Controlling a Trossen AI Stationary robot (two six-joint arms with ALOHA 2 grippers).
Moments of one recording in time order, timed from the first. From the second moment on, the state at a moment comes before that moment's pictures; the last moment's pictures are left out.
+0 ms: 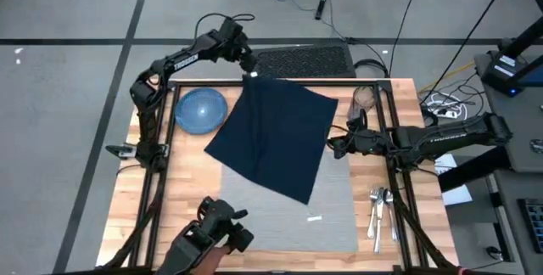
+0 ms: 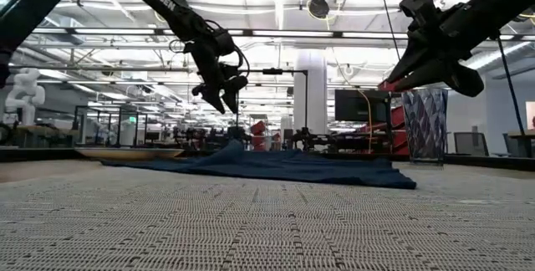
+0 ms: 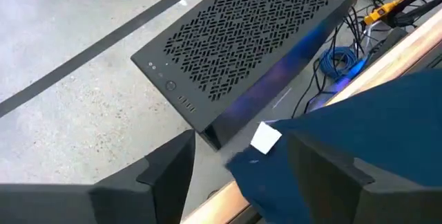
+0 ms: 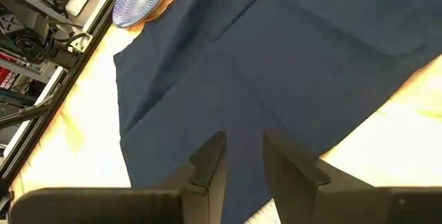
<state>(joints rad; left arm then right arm) 0.92 1.98 1.66 -0.57 0.02 0.04 0.07 0.83 0.48 -0.33 0.41 1.06</state>
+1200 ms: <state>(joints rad) 0.23 1.98 1.66 -0.95 0.31 -0.02 -0.20 1.01 0.48 -0.21 0.21 0.90</state>
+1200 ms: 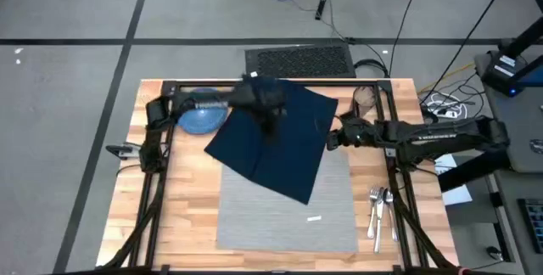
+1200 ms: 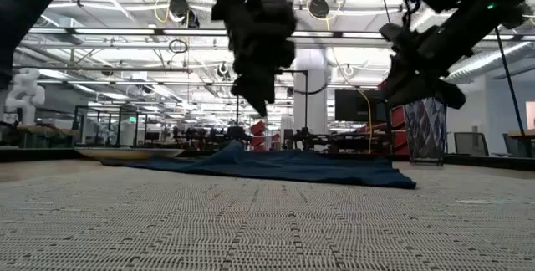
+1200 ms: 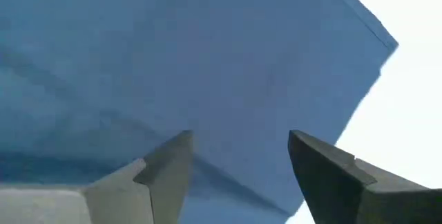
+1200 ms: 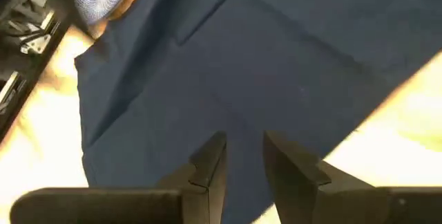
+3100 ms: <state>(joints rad) -0.05 1.86 1.66 -0.89 -0.19 -0.10 0.18 1.43 0.66 -0.62 -0.06 1.03</state>
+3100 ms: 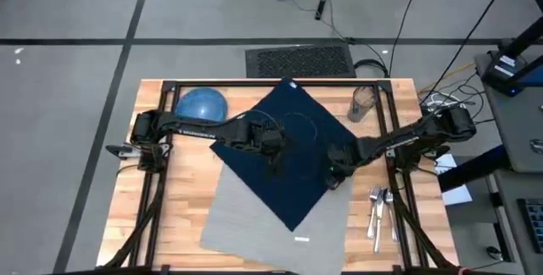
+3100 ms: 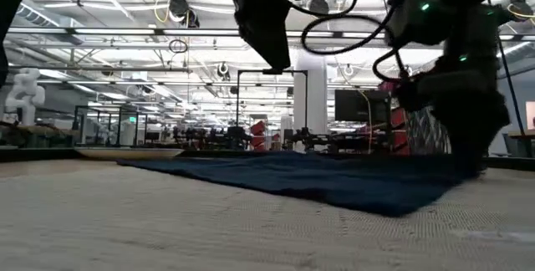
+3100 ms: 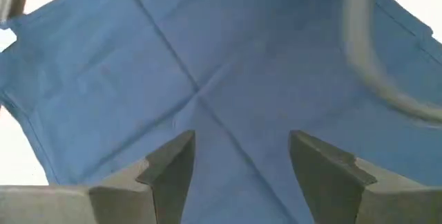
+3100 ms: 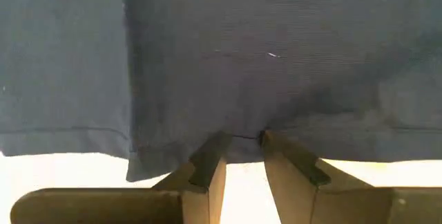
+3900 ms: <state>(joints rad) -0.15 1.87 1.24 -0.43 0.03 -0.39 0.40 1.27 0.66 -0.42 0.16 1.32</state>
